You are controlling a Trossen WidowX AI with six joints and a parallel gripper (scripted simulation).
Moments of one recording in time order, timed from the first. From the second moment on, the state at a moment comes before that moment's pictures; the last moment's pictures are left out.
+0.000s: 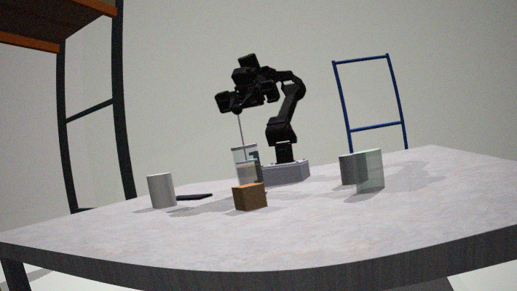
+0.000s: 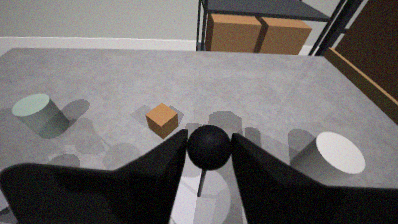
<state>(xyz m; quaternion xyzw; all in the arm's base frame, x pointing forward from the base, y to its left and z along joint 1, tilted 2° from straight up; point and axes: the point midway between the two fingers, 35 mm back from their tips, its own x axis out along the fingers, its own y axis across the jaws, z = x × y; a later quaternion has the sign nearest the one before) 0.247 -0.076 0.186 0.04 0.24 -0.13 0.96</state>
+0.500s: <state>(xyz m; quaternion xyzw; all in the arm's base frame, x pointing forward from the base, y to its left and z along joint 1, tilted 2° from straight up) 0.250 -0.077 0.165 0.04 0.23 -0.13 0.96</state>
